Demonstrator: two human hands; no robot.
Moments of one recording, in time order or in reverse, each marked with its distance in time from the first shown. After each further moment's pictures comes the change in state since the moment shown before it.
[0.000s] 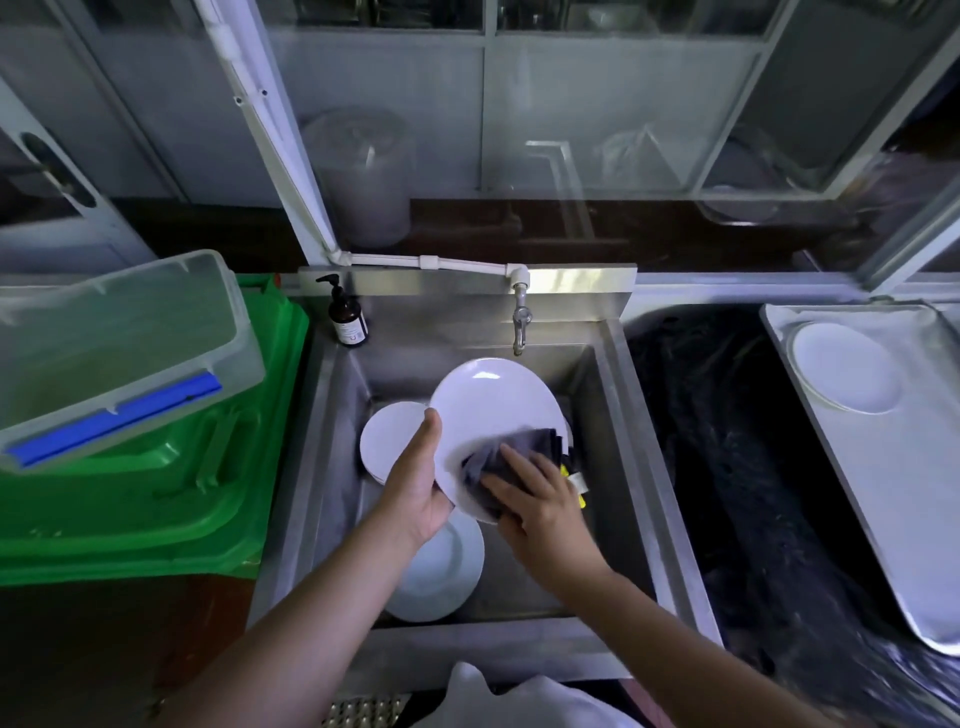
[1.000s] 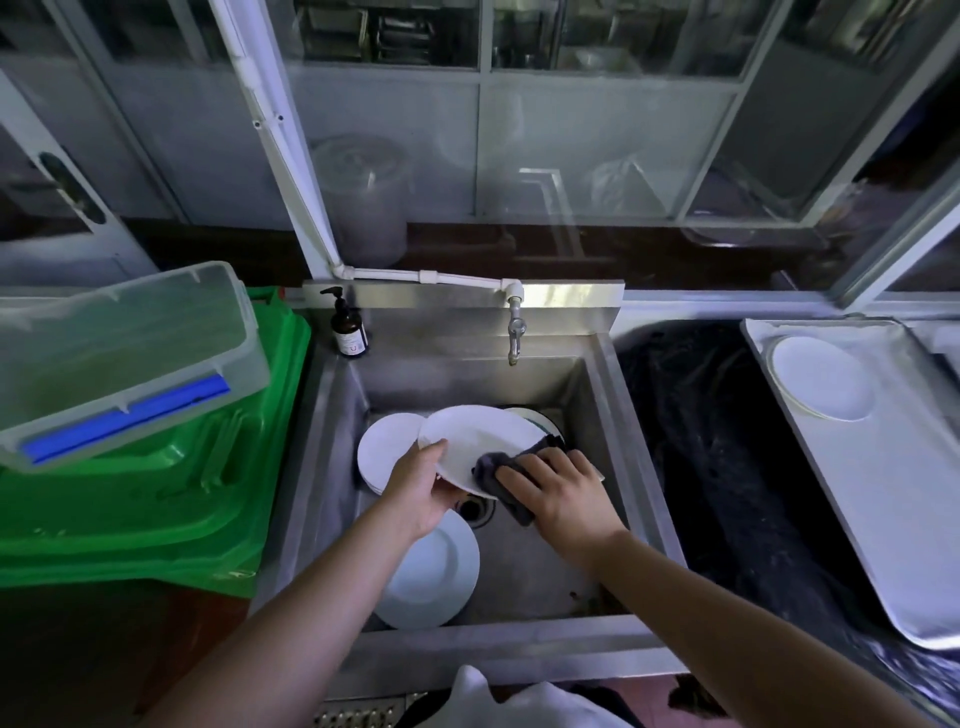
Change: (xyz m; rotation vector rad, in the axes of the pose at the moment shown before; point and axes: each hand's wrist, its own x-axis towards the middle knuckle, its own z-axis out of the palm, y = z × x) left_hand 0.019 -0.011 -0.021 0.113 0.219 0.007; right_hand 0.008 0.022 -0.038 -0.430 -0.084 -0.320
